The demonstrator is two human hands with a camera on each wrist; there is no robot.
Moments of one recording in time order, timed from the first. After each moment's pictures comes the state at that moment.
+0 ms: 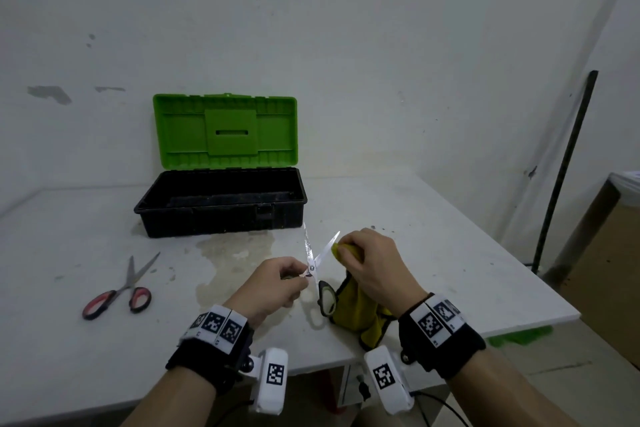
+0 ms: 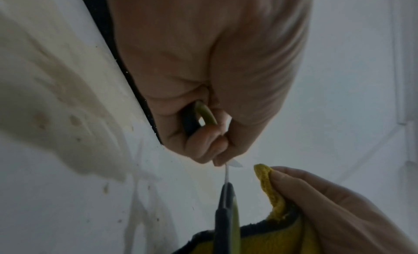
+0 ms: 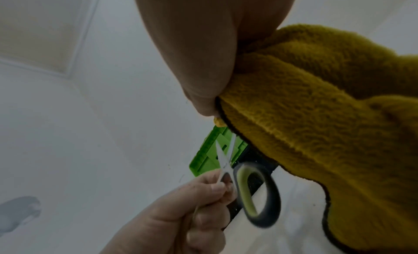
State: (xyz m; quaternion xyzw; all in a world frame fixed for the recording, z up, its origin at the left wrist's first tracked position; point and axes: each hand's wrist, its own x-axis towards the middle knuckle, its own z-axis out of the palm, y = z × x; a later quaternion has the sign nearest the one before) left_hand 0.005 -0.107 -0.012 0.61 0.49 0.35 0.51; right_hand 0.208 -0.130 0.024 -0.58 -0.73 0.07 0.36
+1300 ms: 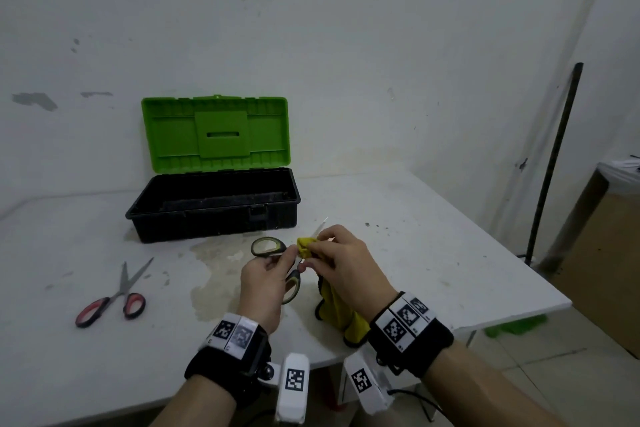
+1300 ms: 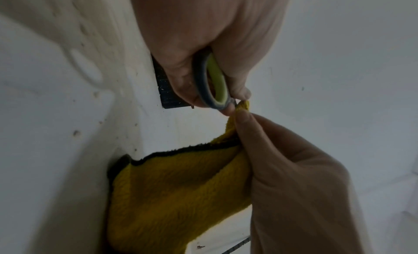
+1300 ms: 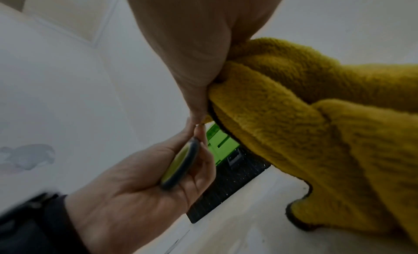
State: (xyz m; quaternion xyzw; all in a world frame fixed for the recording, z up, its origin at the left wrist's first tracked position) left_hand 0.033 -0.112 -0.018 0.39 0.44 0.60 0.54; right_hand 0.180 -0.132 0.015 -0.49 -0.78 0.03 0.39
